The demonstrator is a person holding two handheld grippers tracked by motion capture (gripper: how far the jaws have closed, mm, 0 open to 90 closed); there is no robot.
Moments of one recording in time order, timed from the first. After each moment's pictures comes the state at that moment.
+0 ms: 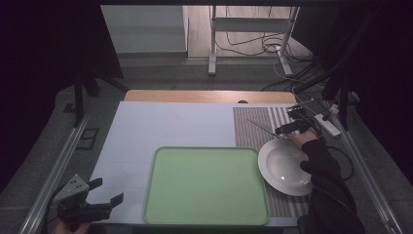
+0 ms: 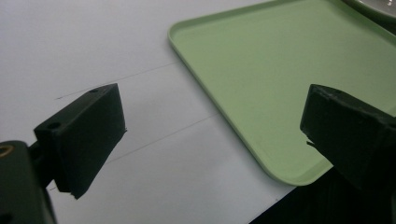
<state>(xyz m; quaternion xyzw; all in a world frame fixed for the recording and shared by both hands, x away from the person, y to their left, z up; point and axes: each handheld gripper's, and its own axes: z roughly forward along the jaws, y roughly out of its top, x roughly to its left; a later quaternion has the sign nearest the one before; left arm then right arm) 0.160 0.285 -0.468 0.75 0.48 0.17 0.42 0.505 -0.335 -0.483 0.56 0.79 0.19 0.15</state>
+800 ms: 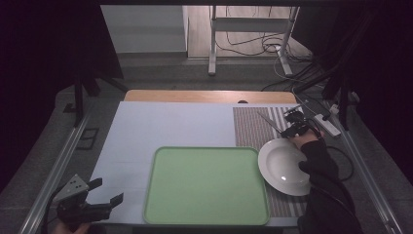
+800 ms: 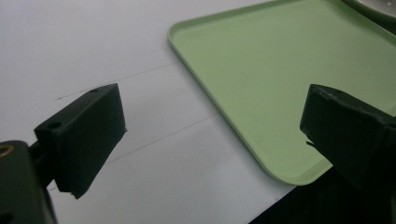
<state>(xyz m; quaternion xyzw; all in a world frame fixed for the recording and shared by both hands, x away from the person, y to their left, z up) 0.160 0.285 -0.468 0.75 0.48 0.17 0.42 0.505 -0.337 -0.492 0.49 0.85 0.17 0.13</state>
